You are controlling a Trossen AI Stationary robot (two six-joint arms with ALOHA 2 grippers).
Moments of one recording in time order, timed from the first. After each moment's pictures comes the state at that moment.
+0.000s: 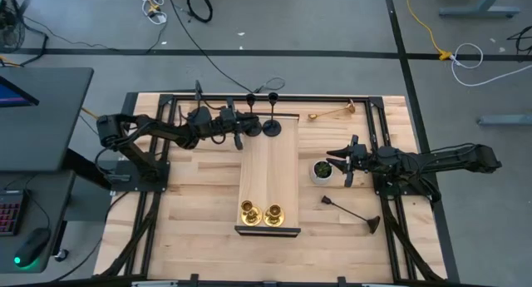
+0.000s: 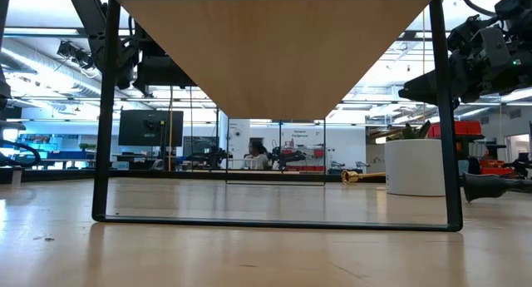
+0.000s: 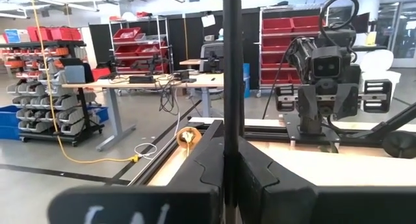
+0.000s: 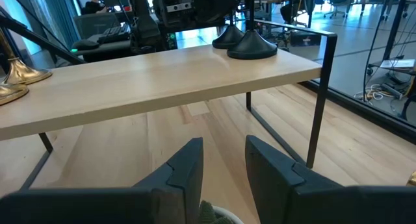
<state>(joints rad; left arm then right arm) 0.44 1.59 0.52 1.20 0.19 0.03 0.04 0.37 0.02 0.22 0.27 0.13</state>
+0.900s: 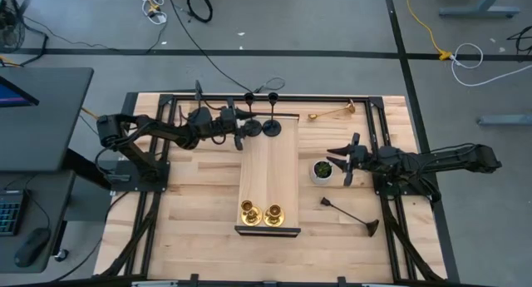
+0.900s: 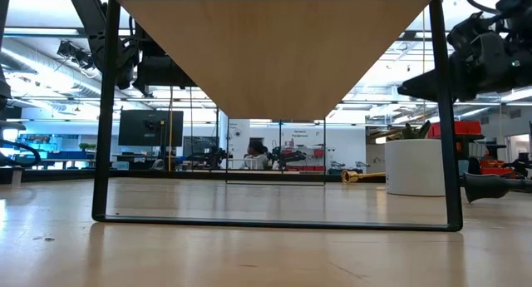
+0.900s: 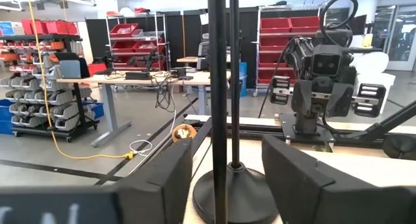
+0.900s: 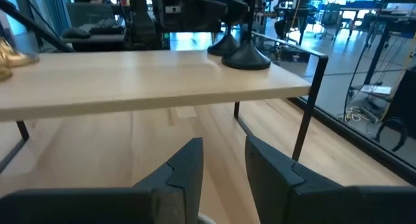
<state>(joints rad) 0.43 1.59 0.52 1.19 0.19 0.01 0.04 0.37 0.02 0.25 0.30 0.00</state>
